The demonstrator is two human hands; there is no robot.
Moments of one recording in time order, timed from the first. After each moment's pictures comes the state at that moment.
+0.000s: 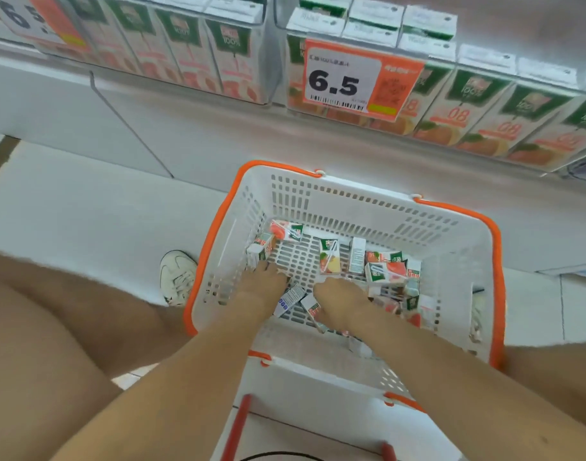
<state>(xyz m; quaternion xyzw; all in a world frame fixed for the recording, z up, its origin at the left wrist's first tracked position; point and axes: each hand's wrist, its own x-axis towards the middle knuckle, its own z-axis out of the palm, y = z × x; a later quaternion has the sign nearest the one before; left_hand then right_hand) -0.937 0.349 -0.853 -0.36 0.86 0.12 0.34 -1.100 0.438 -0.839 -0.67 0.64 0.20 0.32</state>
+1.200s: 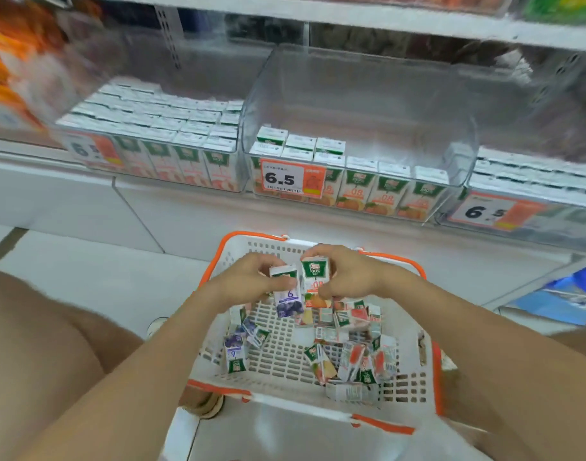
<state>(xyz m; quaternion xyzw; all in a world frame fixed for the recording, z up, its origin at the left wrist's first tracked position) -0.964 0.315 -0.684 -0.38 0.71 0.59 -0.02 -1.181 0.425 -0.642 -0.52 0.69 -0.13 0.48</state>
